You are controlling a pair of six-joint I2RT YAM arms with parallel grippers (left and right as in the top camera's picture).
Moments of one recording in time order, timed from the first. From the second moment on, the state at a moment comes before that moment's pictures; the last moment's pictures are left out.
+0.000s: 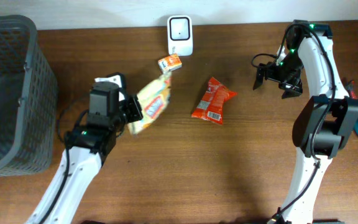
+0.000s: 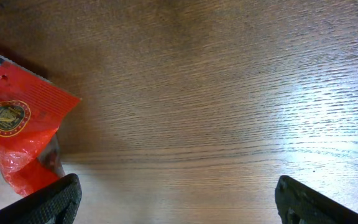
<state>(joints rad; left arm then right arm) -0.22 1.29 0.92 -0.34 0.04 -0.42 -0.12 2.34 2.16 -1.50 -0.19 0.15</state>
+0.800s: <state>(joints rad) -0.57 1.55 0.92 -0.36 -0.89 -0.23 -0.12 2.34 2.16 -1.50 -0.19 0.15</state>
